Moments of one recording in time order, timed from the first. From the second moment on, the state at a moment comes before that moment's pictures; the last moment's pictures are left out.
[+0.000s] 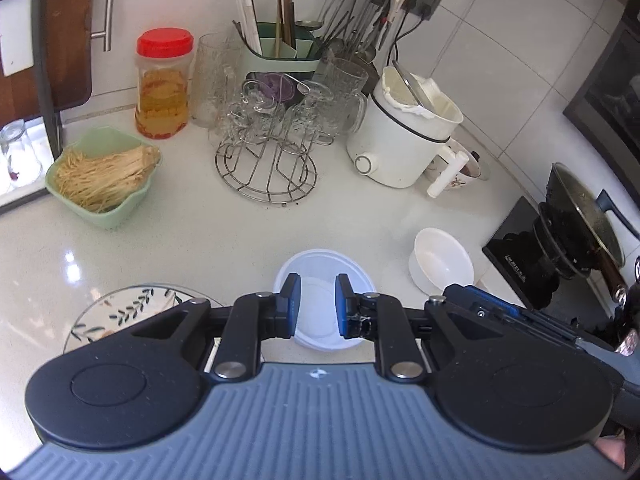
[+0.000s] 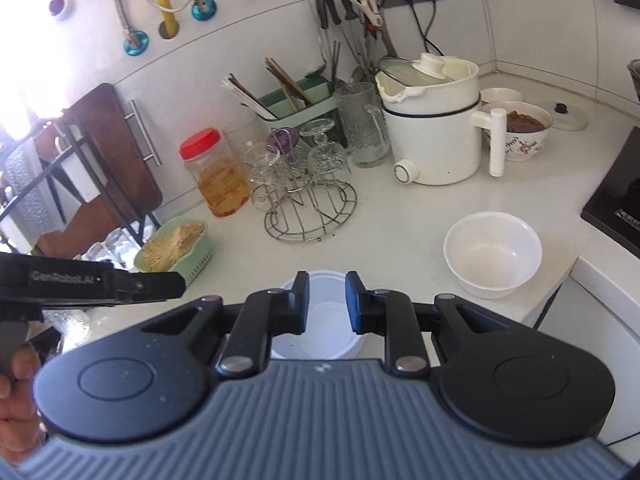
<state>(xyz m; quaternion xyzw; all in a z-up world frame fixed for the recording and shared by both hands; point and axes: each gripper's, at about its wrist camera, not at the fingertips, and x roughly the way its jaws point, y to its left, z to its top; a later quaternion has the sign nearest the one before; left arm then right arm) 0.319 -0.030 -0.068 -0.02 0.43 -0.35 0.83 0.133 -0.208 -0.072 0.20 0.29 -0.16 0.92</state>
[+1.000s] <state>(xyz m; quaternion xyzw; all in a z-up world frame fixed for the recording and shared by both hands) 0.349 -0.210 -0.133 0.01 0.48 -0.39 0.79 0.138 -0.359 -0.110 0.20 0.31 -0.23 0.90</state>
